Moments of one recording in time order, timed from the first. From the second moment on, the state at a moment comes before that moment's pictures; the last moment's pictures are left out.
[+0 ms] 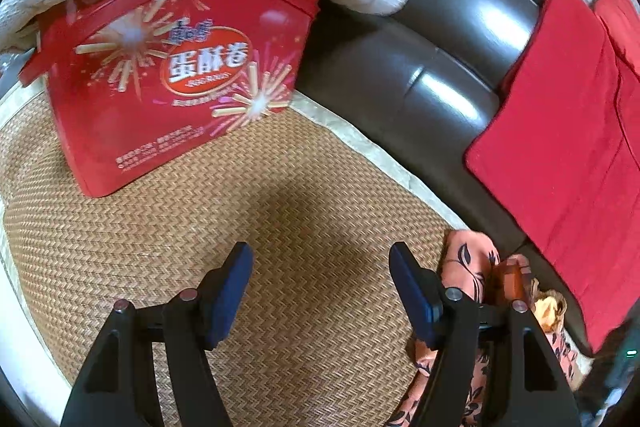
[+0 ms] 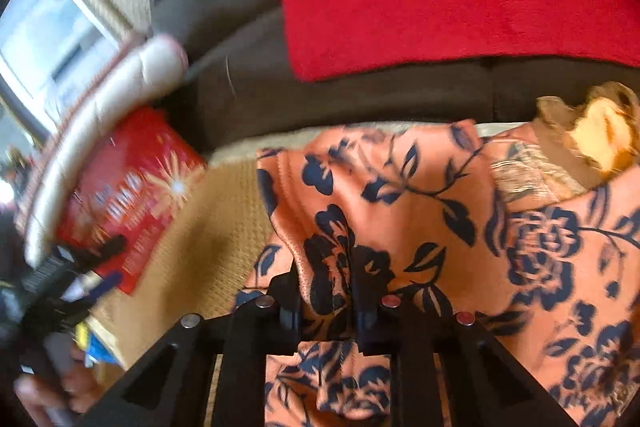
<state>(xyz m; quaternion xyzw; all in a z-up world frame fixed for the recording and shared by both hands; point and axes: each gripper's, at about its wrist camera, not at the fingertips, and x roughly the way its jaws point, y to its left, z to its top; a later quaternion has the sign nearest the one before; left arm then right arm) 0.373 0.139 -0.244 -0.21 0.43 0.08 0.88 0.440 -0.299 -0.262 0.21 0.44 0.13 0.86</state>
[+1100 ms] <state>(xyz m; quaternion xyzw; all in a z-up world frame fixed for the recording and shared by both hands) 0.379 -0.100 -0.289 0.05 0.48 -0.08 0.87 0.234 -0.679 -0.251 0.50 0.26 -0.13 0.81</state>
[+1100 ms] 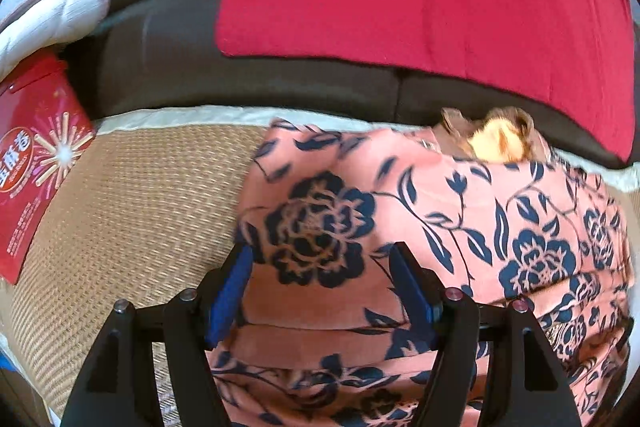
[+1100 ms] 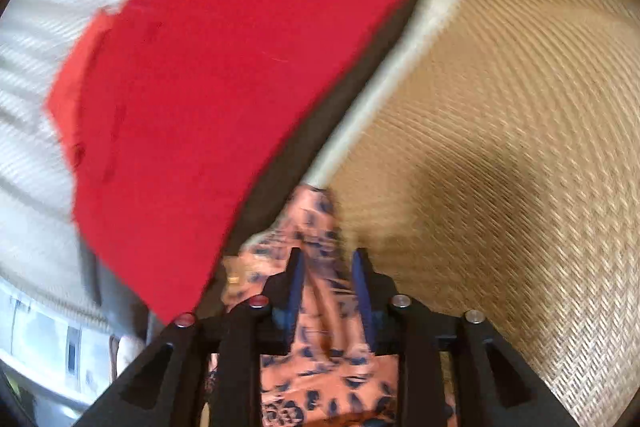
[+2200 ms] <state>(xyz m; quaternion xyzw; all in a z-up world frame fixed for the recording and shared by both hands) 0.382 -0.127 -0.314 0.17 0.50 -0.08 0.85 0.352 -0.506 -0.266 0.21 0.47 0.06 0.85</state>
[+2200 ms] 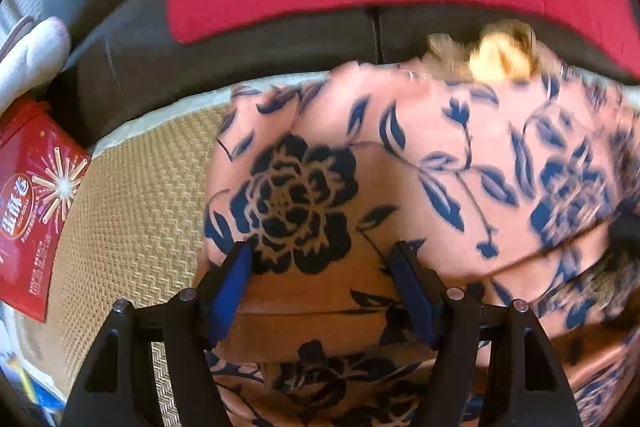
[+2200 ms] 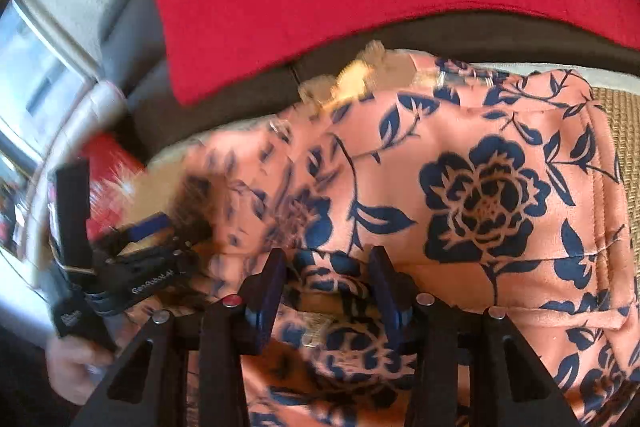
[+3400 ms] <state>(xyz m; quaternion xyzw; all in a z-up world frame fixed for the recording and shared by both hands) 0.231 0.030 -0.287 0.01 0.47 -0.06 0.88 0.113 -0.588 -0.248 0.27 0.44 -0.09 0.85</state>
